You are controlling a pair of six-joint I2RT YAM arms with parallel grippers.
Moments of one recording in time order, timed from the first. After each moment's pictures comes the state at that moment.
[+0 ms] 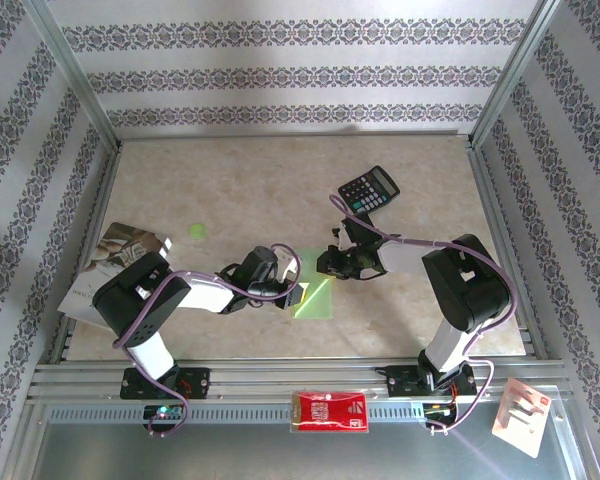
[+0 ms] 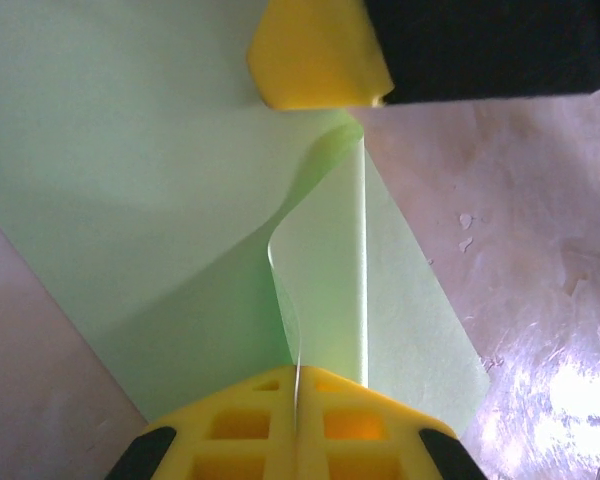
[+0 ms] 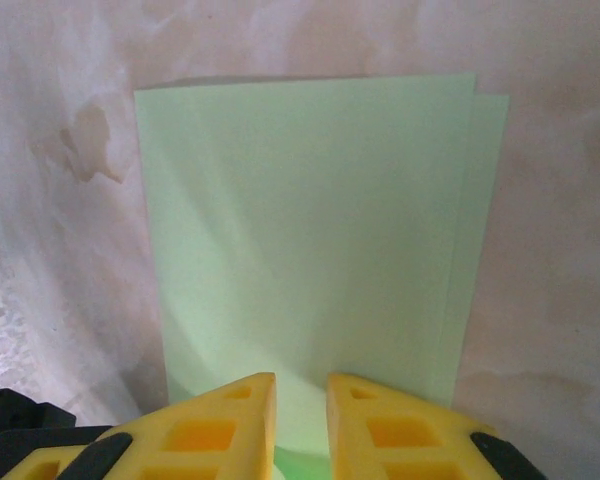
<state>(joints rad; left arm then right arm) -0.72 1.70 0.58 0.37 0.42 -0.47 0.47 1.72 0.80 -0.14 -0.52 0.68</state>
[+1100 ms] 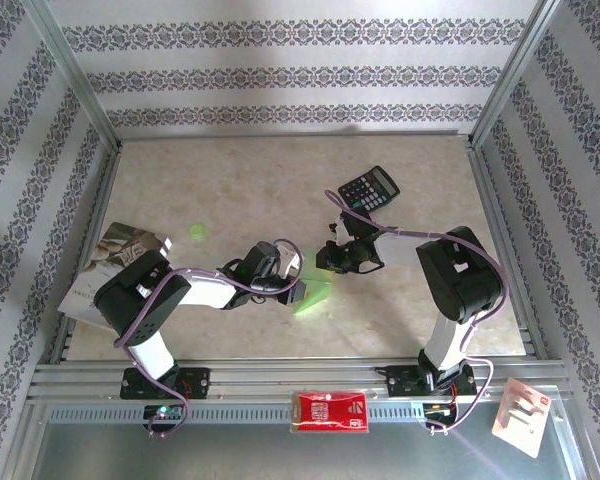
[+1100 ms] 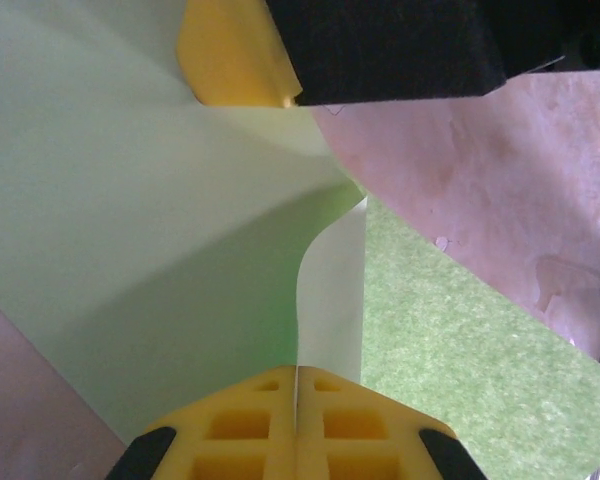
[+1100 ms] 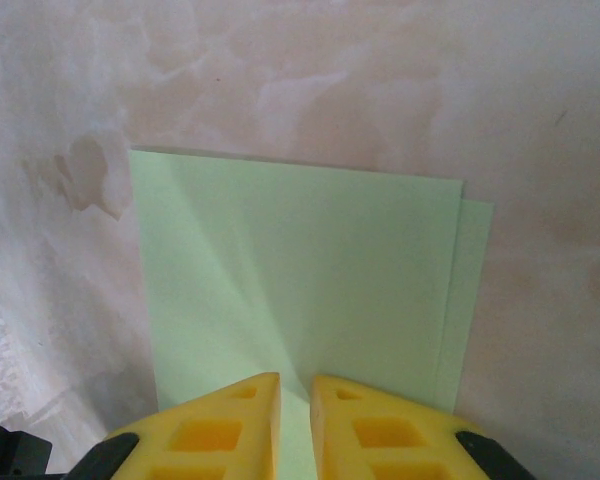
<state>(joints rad) -0.72 1.71 0.63 0.33 0.44 -0.48 0.45 1.79 0.87 -0.18 -0.53 0.59</state>
